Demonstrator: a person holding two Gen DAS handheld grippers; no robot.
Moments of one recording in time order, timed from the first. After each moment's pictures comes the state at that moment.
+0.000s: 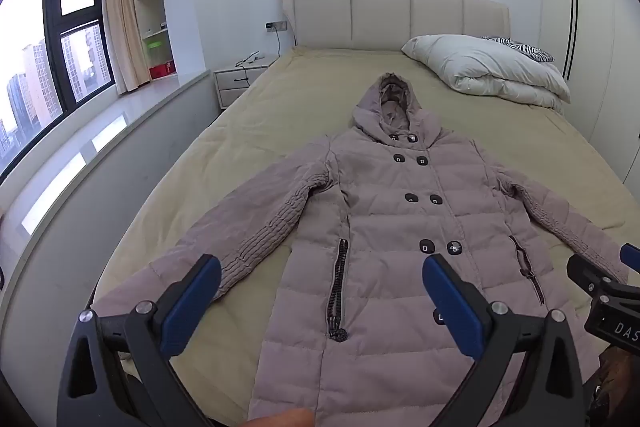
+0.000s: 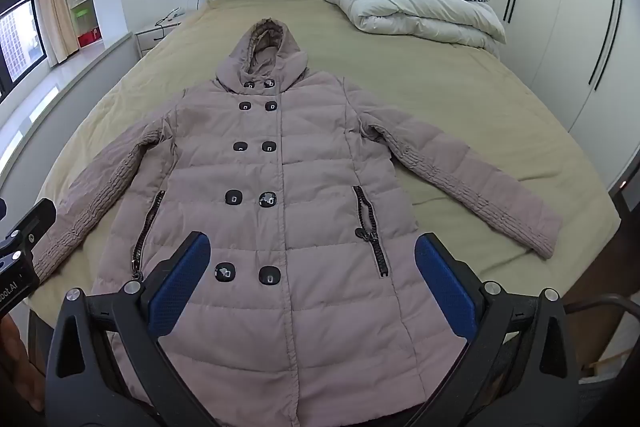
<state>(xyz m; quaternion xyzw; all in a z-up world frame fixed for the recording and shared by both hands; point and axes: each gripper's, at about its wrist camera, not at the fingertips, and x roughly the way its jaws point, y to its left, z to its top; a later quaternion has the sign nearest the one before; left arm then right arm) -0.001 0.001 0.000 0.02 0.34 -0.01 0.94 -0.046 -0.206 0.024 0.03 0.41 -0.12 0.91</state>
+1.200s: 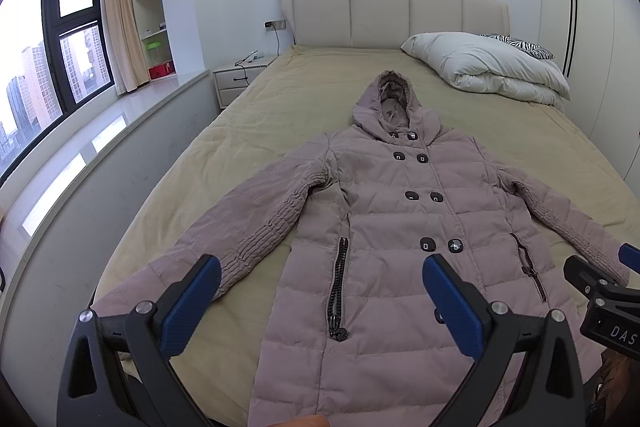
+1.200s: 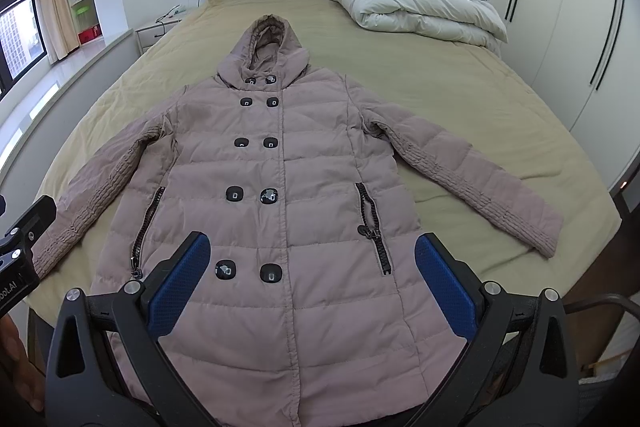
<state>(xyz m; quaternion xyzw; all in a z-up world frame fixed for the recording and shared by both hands) -0.003 0.003 0.002 0.02 0.35 -0.01 0.94 -0.046 -0.206 0.022 0.03 0.41 -0.12 0.90</state>
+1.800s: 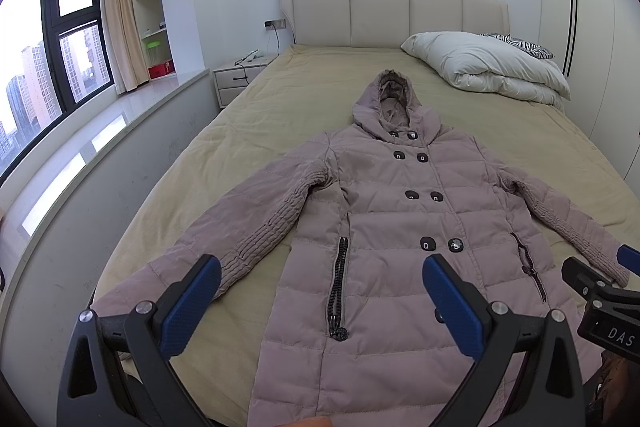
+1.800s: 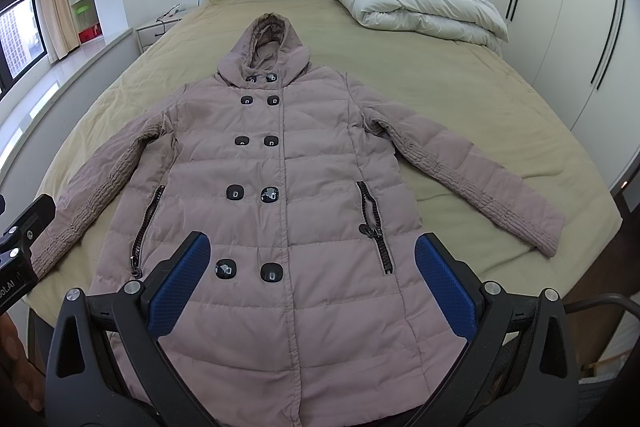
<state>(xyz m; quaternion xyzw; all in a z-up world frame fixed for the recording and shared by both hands) -0.001 0.000 0.000 0.03 0.35 -0.01 0.94 -0.045 -0.205 0.021 0.03 0.41 -0.12 0.90</state>
